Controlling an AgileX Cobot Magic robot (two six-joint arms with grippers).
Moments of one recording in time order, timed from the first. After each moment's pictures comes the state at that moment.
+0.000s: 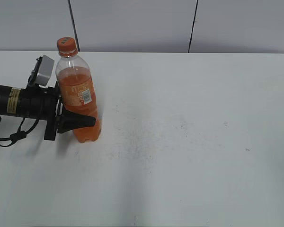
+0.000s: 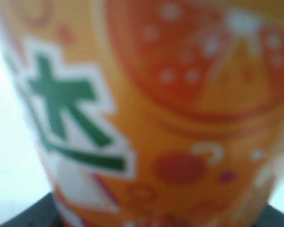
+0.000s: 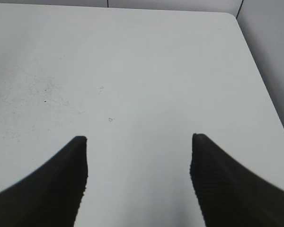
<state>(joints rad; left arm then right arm) 0.03 2.20 -1.07 1.66 -1.21 -0.64 0.01 0.04 -0.47 0.03 0.94 -0.13</state>
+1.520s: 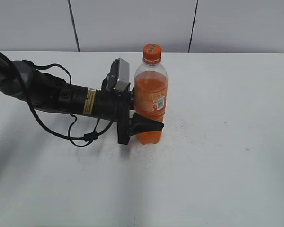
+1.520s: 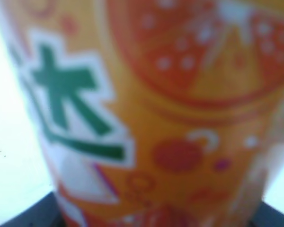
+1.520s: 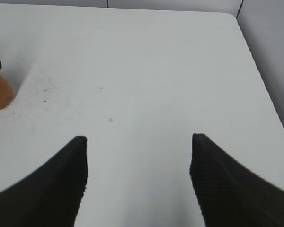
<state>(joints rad) -0.36 2.29 -1.26 1.44 -1.08 -0.65 0.01 0.04 -0.47 0.03 0.94 -0.13</state>
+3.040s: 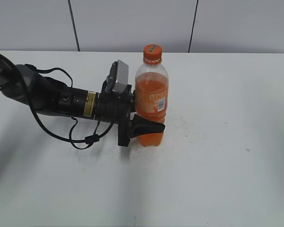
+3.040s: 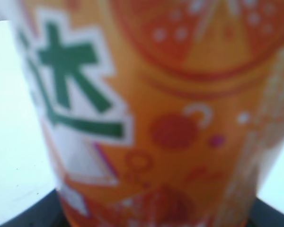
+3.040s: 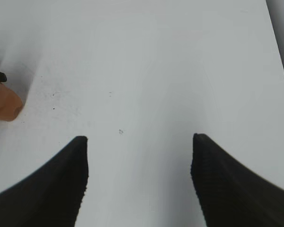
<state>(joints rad) -0.36 2.32 -1.26 1.42 -1.13 -0.64 0.01 0.71 -0.80 0.09 0.86 -0.17</state>
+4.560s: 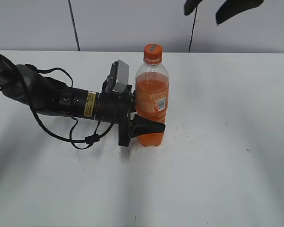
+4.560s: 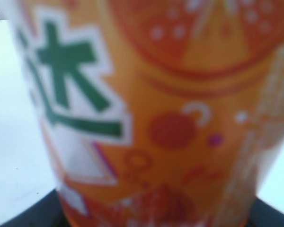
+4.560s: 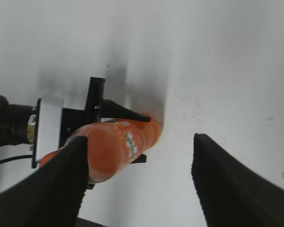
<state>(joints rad) -0.36 2.32 -1.26 1.42 -1.13 -0.64 0.41 1.78 -1.82 0.20 1.21 0.22</state>
